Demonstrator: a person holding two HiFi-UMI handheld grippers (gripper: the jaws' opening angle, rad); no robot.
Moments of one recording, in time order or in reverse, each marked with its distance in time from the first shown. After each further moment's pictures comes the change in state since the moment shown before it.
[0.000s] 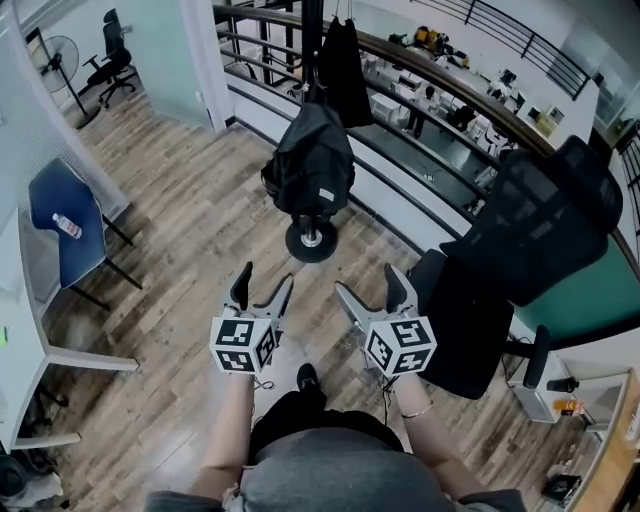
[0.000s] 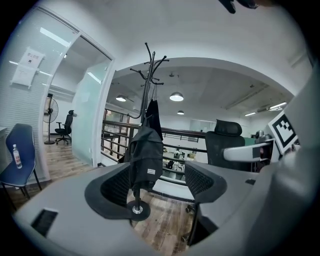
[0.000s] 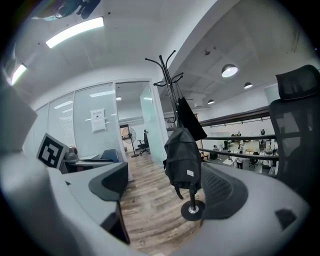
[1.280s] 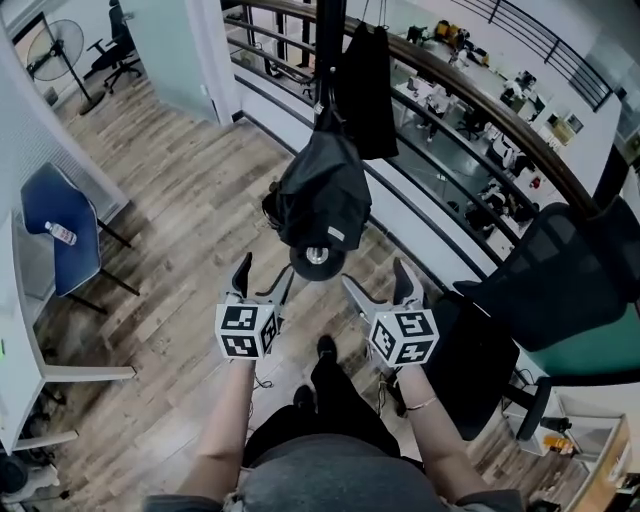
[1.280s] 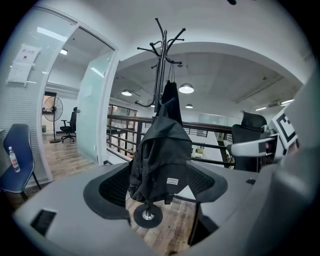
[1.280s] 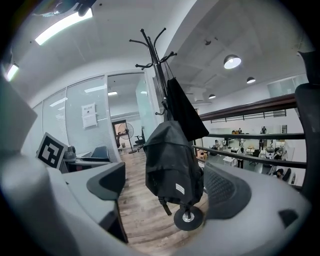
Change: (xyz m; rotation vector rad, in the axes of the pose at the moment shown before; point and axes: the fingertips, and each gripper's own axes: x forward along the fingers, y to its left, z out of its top) left arm 0.167 0.087 0.013 -0.006 0.074 0.089; right arm 0.166 -0.096 0.025 0.003 0.063 0.004
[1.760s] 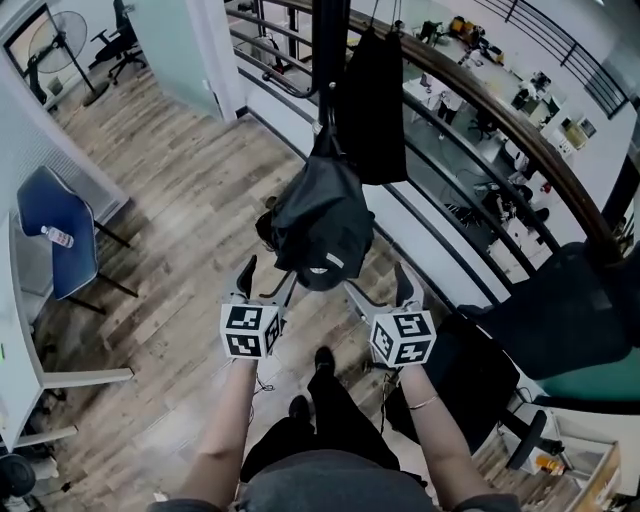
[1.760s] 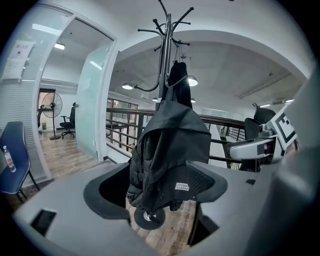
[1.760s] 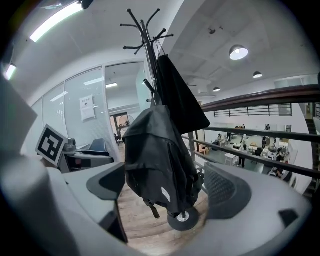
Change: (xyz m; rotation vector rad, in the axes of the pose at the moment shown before) left arm 0.090 0.020 -0.008 -0.008 0.069 0.017; right arm 0.083 -0.056 -0.010 -0.032 0.091 0.029
